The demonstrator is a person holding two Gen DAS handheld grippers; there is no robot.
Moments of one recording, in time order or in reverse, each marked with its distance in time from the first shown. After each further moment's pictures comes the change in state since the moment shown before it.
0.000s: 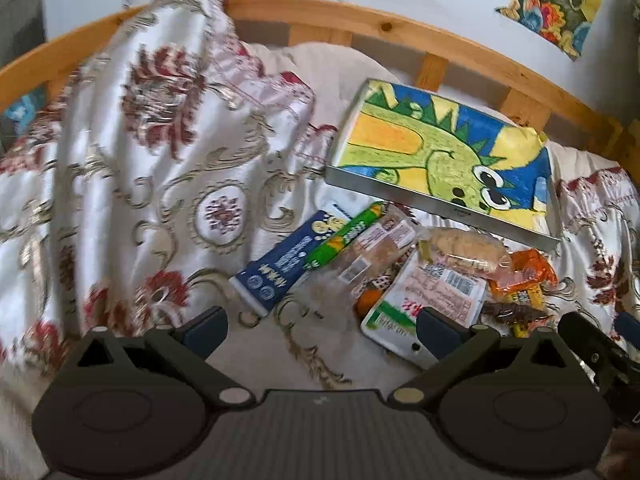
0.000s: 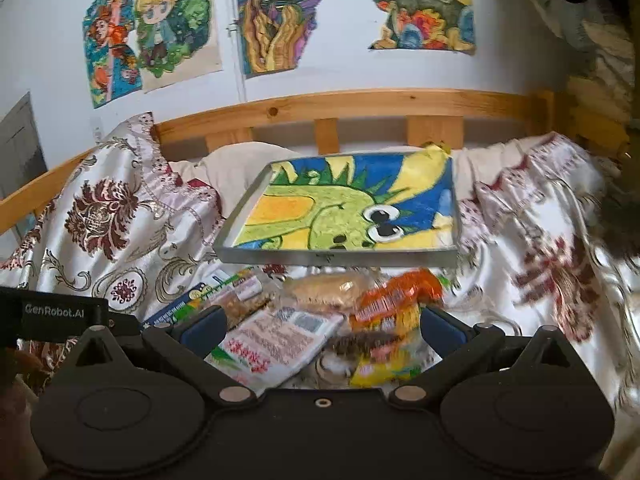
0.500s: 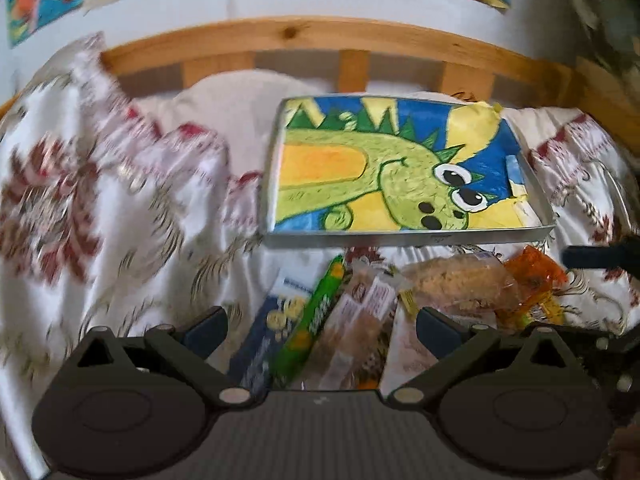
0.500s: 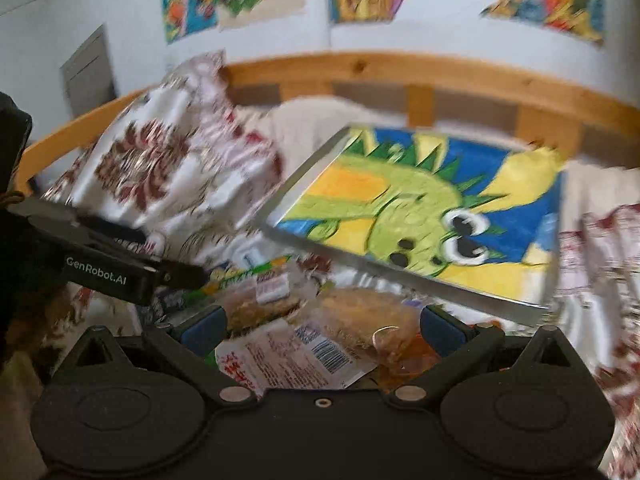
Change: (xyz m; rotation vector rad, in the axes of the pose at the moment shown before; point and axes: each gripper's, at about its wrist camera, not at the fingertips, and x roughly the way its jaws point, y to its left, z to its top) left arm 0.070 -0.030 0.054 0.322 -0.070 -0.095; right arm 0.101 -0.018 0.047 -0.204 0.181 0.288
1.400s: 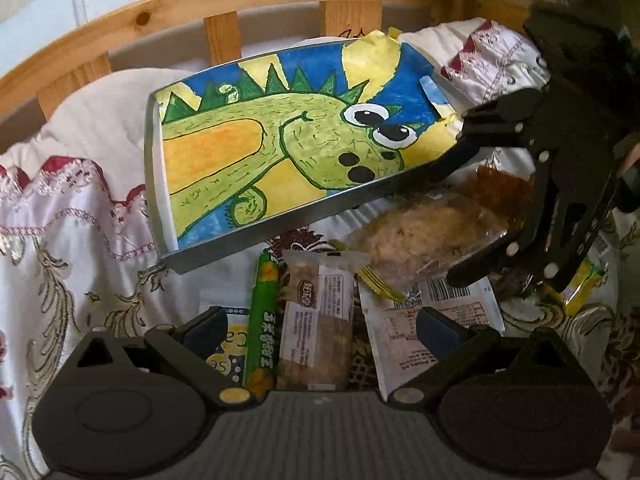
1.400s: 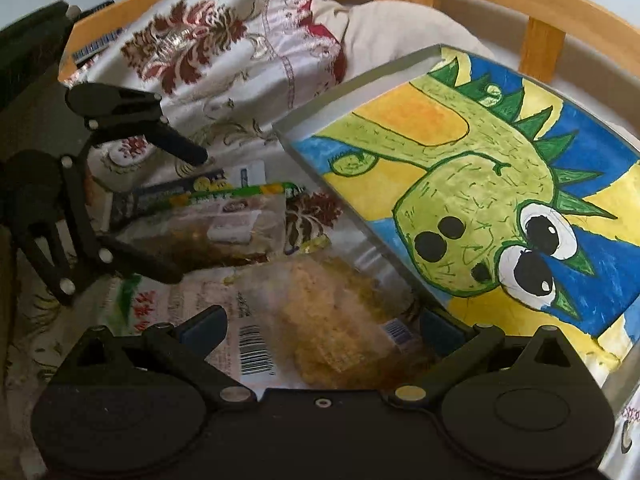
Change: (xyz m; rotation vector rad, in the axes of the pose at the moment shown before) left arm 0.065 -0.007 0.002 0.304 0.083 -0.244; right arm 0.107 -0.052 0.024 -0.312 0.277 0.218
